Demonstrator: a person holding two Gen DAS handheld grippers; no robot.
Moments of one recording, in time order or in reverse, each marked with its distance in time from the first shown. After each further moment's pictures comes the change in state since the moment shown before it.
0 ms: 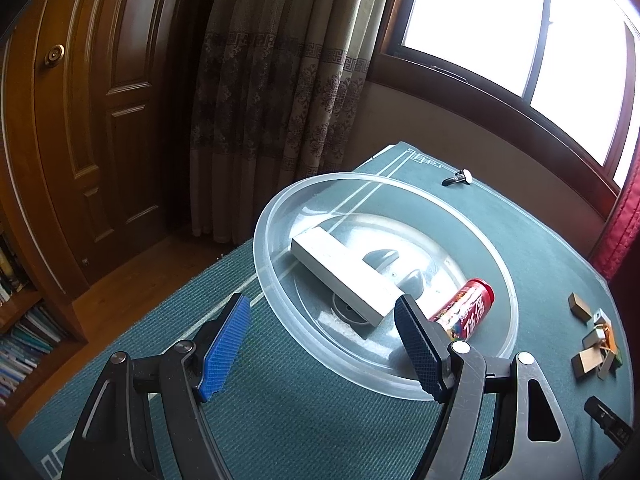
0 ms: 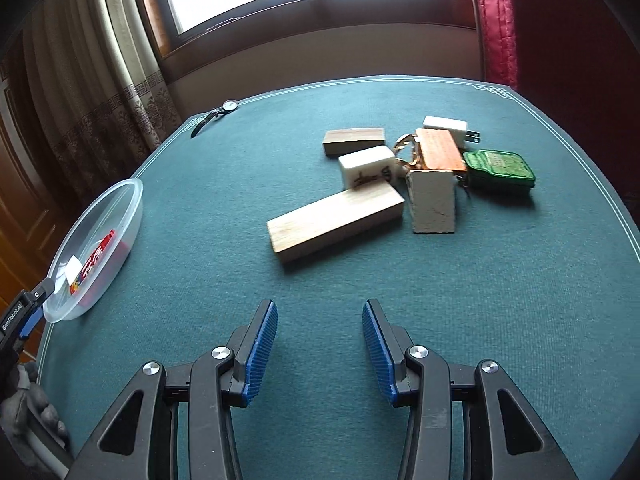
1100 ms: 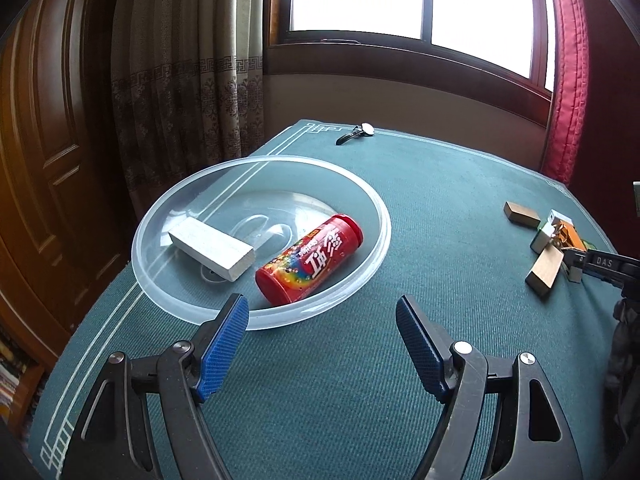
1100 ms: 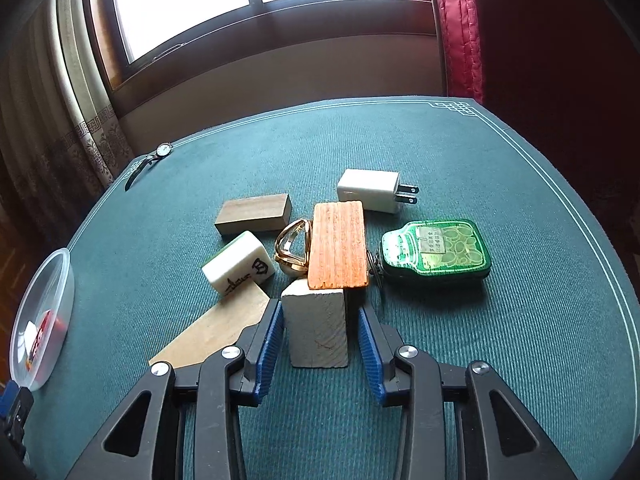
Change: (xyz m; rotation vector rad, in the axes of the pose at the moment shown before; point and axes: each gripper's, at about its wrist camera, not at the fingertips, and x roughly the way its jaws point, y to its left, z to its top) left arm -0.029 -0.098 -0.040 0.320 0.034 -0.119; right arm 0.034 -0.061 0.059 0.053 -0.052 -0.081
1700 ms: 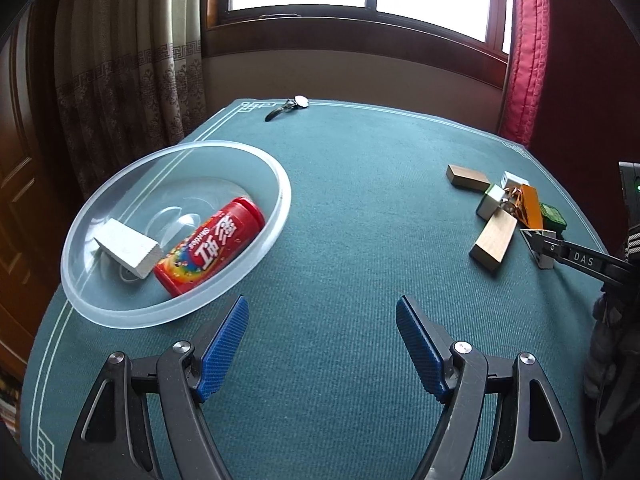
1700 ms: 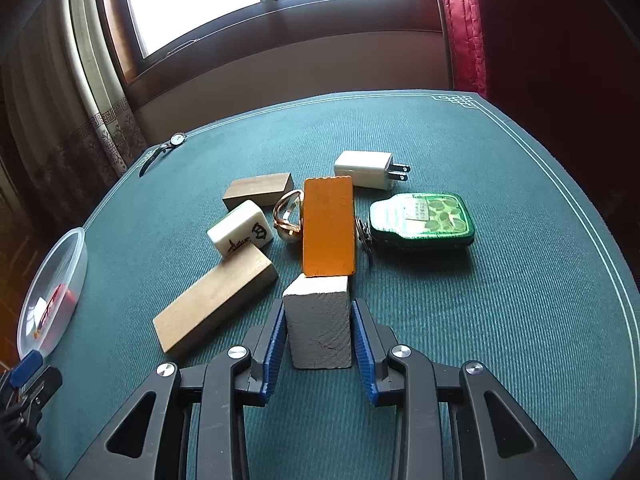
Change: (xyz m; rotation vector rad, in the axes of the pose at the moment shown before) left arm 0.014 -0.055 0.006 0.100 0.116 -0.143; right arm -0.019 -0.013 -0.021 -0.028 0.011 0.048
